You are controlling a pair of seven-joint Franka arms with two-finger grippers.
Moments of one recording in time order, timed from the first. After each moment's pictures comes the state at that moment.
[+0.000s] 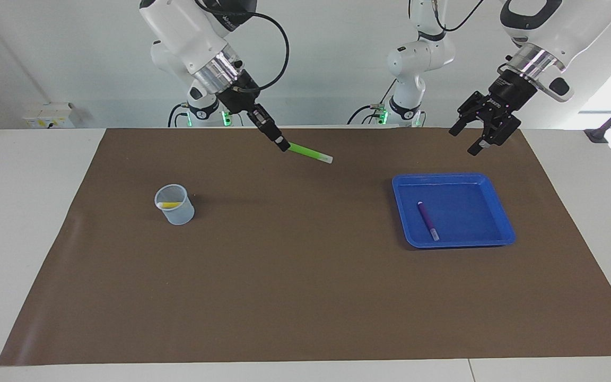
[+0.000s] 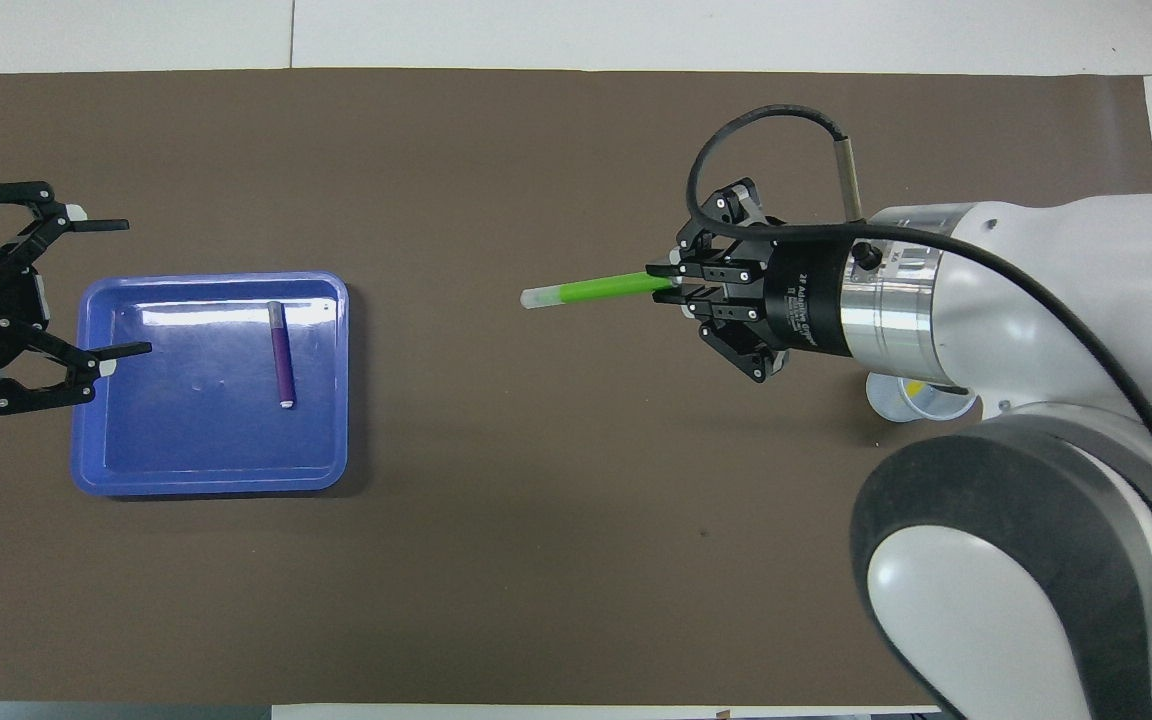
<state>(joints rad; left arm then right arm) 0.24 -0.27 -0.29 -1.94 -0.68 1.95 -1.43 0.02 -0.07 0.39 -1.79 0.69 2.19 1.43</state>
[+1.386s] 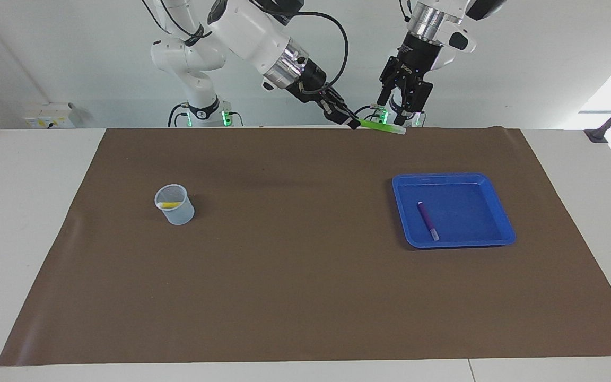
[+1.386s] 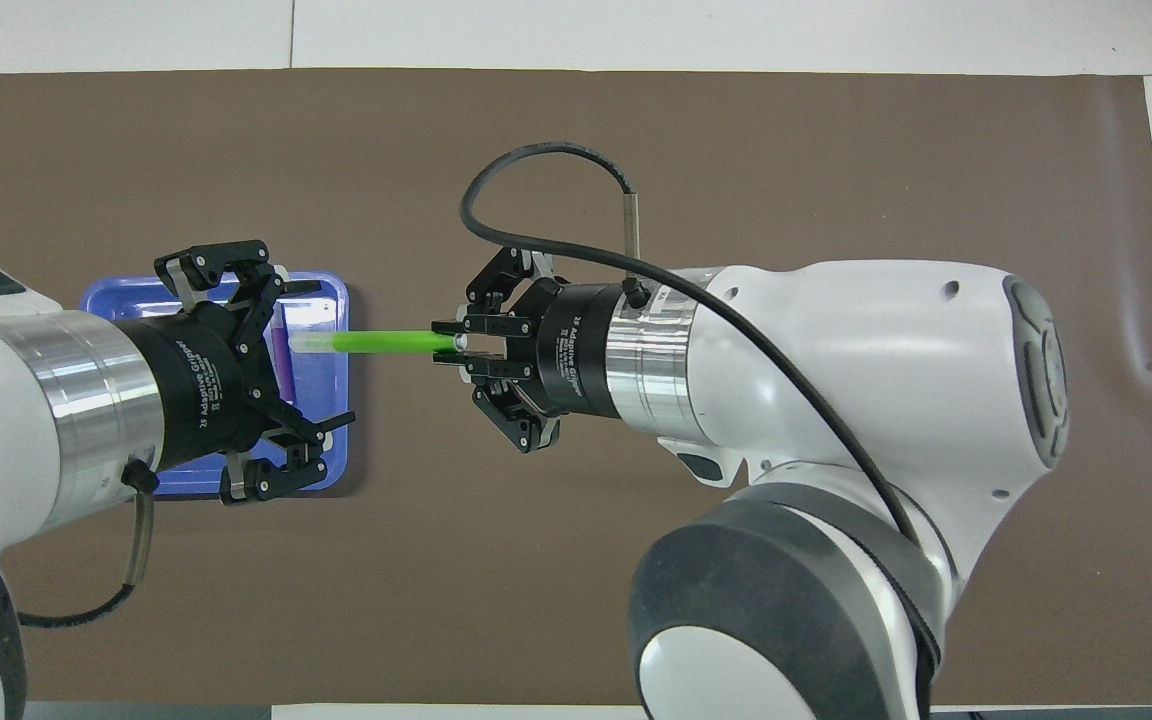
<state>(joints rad) 0.23 -0.36 -0.58 -1.87 -0.41 1.90 -1.96 0.04 0.04 0.58 -1.75 0.76 2.32 1.68</state>
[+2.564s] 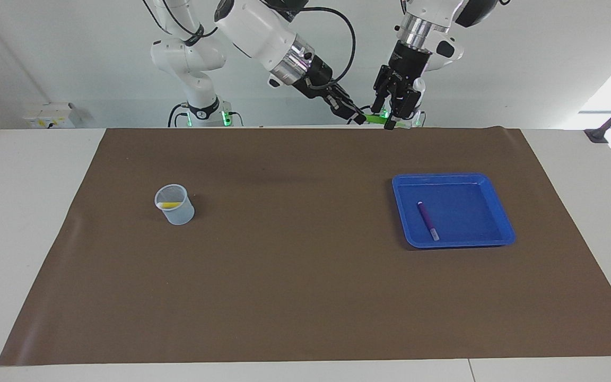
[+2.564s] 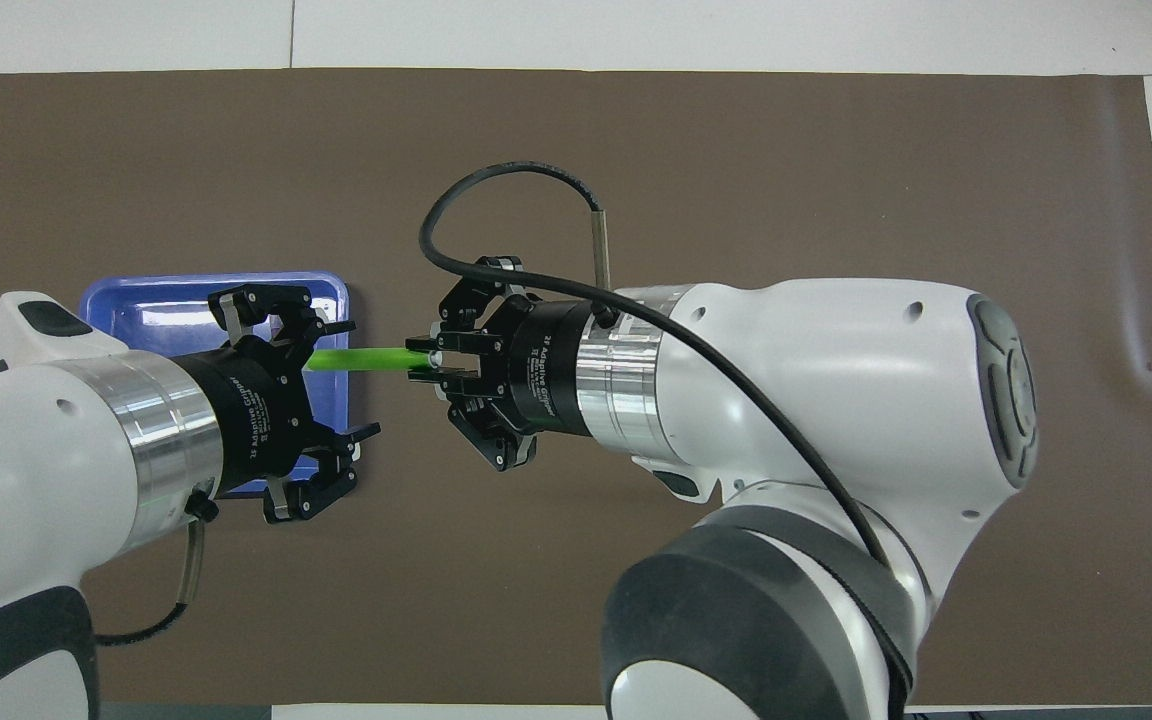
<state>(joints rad) 0.20 -0.38 -0.58 -1.94 -0.41 1.95 -1.95 0.05 0.04 0.60 -1.74 0.76 2.32 1.68</state>
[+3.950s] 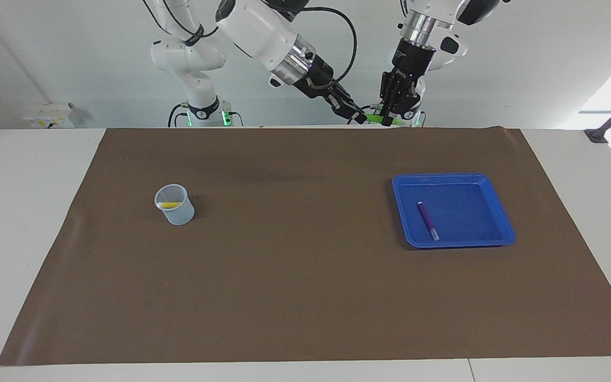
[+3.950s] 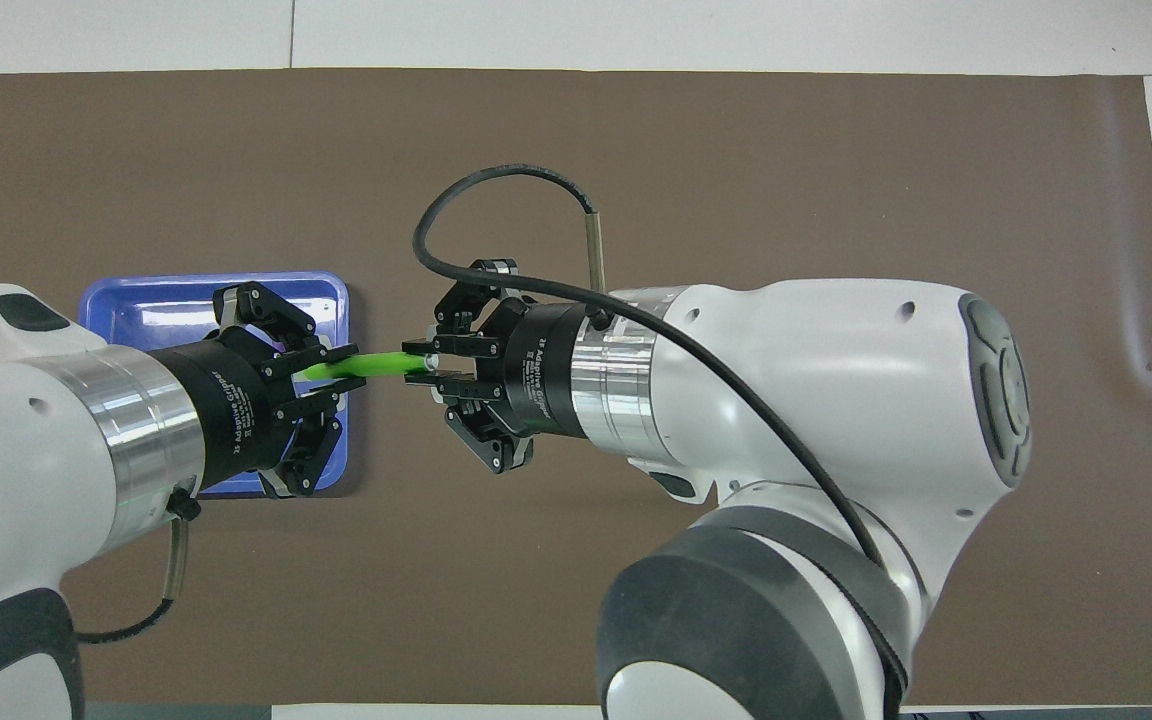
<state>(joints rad) 0.21 -0.38 -0.58 -1.93 -0.40 1.97 -1.94 0.05 0.04 0.60 -1.74 0.76 2.32 1.67</state>
